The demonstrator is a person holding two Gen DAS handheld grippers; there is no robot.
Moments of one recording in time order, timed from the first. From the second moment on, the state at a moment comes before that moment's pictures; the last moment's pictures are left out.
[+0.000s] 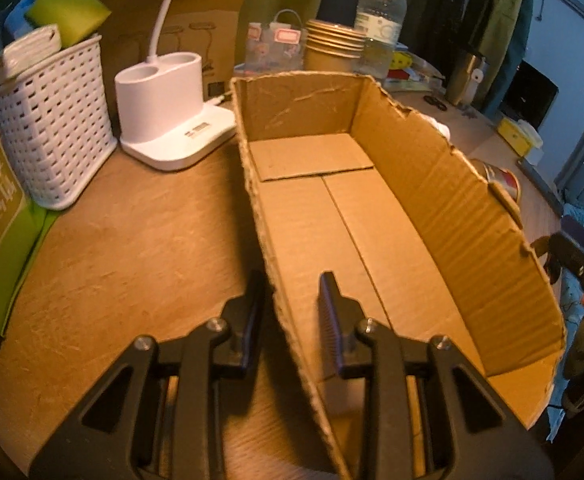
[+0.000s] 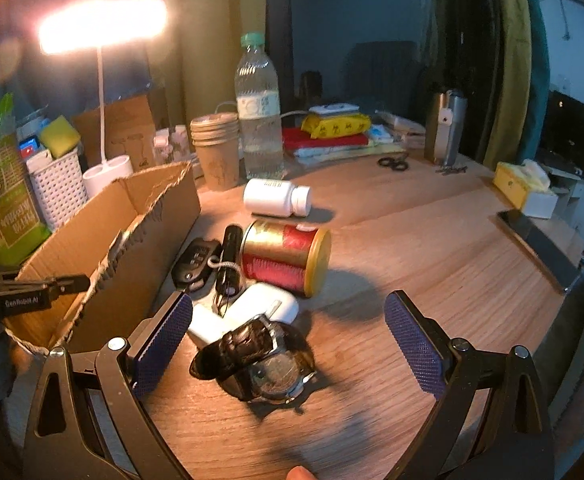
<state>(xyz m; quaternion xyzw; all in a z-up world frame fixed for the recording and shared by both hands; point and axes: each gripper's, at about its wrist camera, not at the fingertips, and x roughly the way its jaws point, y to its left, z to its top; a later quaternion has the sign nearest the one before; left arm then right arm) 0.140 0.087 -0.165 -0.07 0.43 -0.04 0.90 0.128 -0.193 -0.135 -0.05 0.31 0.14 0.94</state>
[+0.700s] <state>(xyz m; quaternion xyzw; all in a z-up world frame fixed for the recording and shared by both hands) 0.142 0.084 -0.168 -0.07 0.43 -0.04 0.90 0.134 -0.186 -0.169 -0.06 0.36 0.17 0.91</state>
